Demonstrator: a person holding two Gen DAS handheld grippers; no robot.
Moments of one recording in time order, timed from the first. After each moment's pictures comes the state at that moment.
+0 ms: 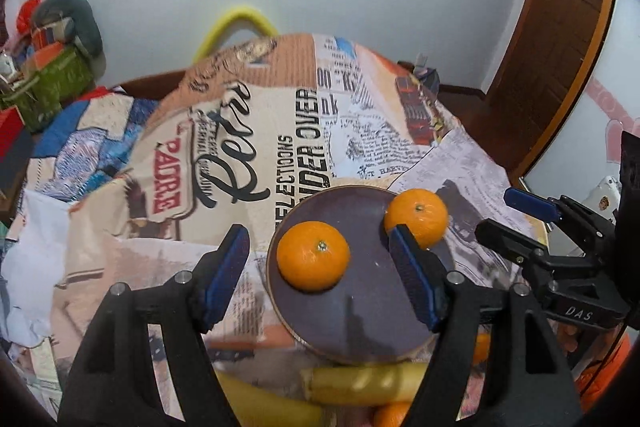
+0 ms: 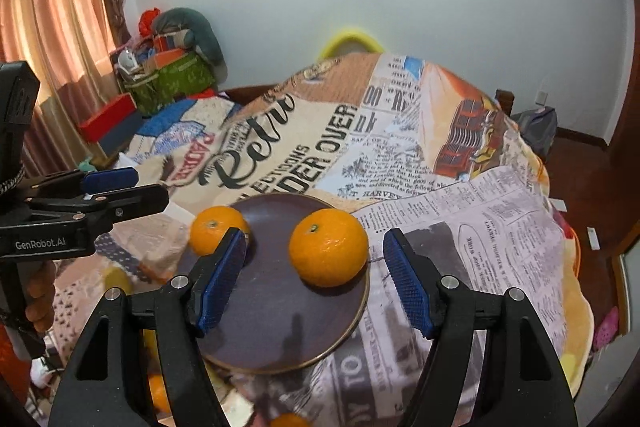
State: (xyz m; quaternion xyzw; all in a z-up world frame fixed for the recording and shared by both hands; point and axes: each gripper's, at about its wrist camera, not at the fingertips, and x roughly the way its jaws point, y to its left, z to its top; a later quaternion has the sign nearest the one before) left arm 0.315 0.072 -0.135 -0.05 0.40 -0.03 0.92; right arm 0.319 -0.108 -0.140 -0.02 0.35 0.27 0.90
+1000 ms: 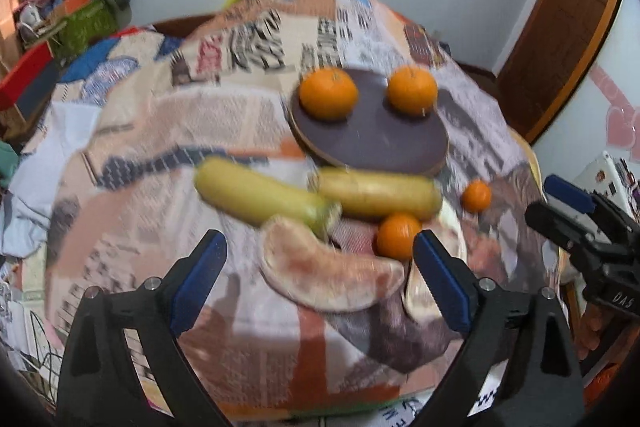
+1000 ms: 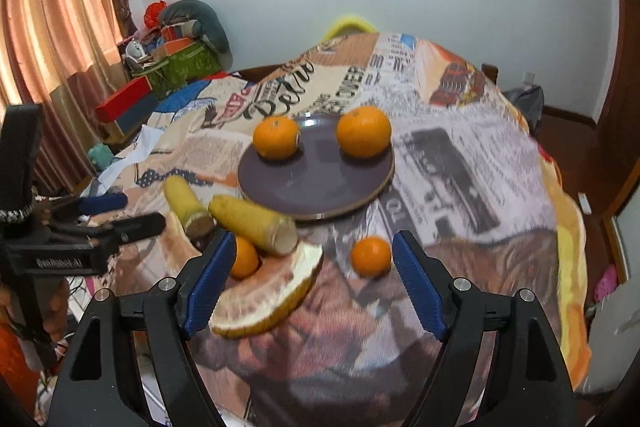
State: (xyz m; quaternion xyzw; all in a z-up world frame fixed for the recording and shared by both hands) left arm 0.174 0.067 -0.195 -0.08 0.45 -0.01 0.89; right arm 0.199 -0.126 -0.168 -0.01 0.37 0.26 0.89
